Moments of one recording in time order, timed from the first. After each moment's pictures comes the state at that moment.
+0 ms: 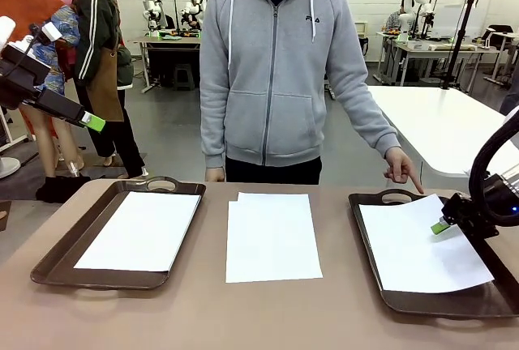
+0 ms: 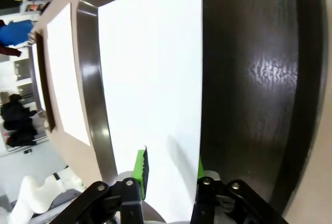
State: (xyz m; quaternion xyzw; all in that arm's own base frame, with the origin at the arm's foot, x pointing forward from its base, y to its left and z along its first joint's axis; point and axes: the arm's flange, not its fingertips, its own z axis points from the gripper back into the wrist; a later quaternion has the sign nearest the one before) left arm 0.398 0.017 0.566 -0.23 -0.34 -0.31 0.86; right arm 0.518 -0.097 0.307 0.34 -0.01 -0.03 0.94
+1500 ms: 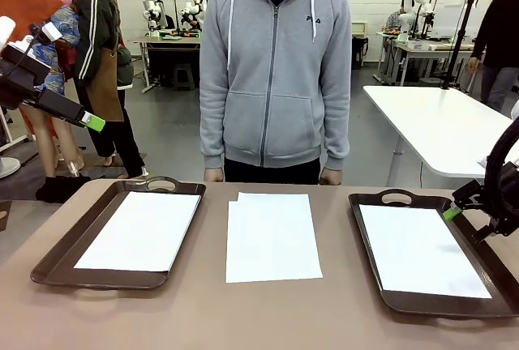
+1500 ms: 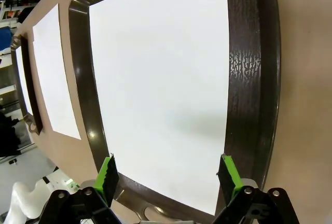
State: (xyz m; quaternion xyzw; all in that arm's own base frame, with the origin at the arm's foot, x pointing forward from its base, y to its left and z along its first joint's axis) left arm 0.398 0.017 0.566 -0.23 -0.34 -0.31 0.86; right arm 0.505 -0.105 0.344 0.29 -0.01 -0.04 0.96
